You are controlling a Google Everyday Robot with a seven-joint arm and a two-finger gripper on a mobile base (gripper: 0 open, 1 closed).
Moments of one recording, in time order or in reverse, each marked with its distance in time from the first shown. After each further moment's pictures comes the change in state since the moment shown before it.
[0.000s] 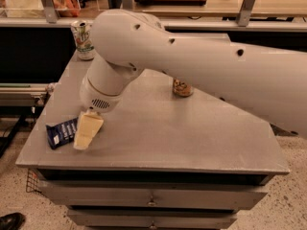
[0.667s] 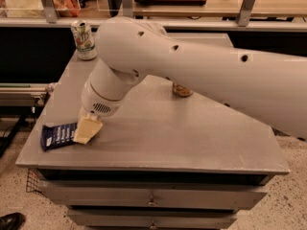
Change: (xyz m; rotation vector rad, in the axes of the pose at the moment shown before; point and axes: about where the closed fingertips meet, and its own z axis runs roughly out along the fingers) arm 0.005 0.005 0.007 0.004 -0.014 0.032
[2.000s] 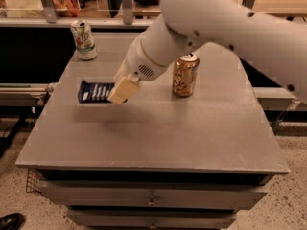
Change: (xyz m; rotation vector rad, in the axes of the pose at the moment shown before) arm 0.038 -0.069 -0.102 0.179 -0.106 0.084
